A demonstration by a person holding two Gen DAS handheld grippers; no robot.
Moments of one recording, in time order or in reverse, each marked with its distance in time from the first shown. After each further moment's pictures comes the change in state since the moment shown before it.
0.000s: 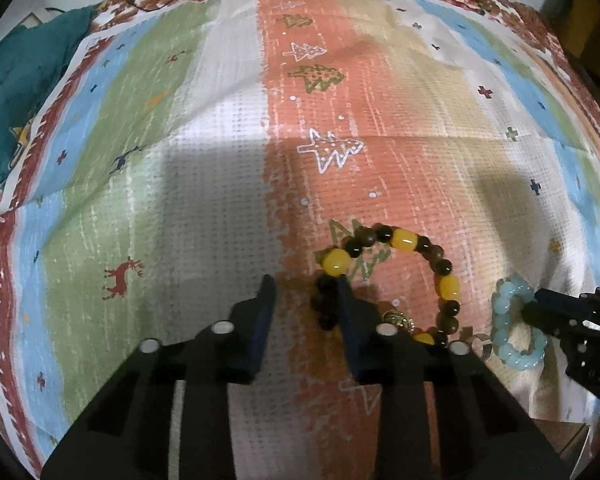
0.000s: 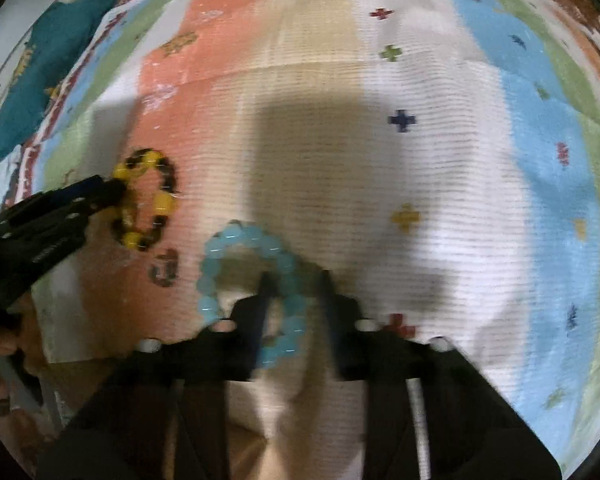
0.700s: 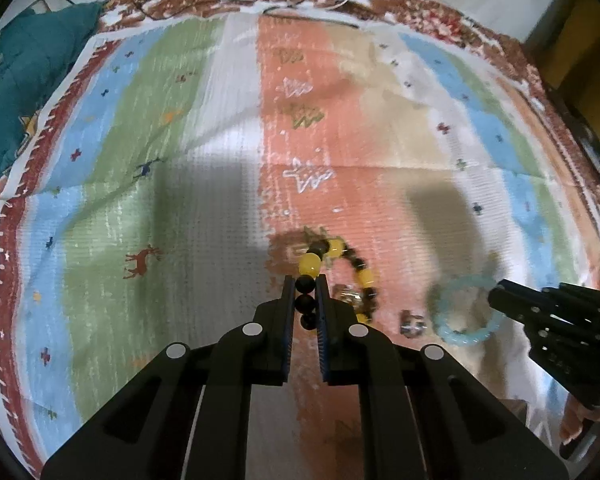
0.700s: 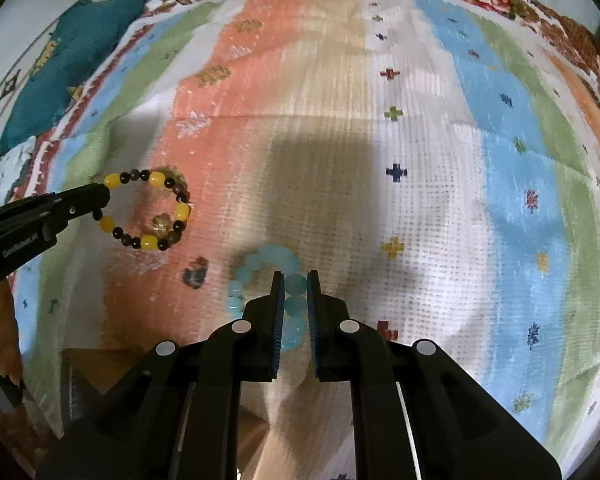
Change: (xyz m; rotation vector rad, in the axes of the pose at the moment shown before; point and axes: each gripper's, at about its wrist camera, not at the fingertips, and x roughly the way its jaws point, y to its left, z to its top) left arm -0.059 0.005 -0.005 -0.055 -0.061 -0.122; right arm -0.044 0.016 -0.006 -0.085 -0.120 -0.025
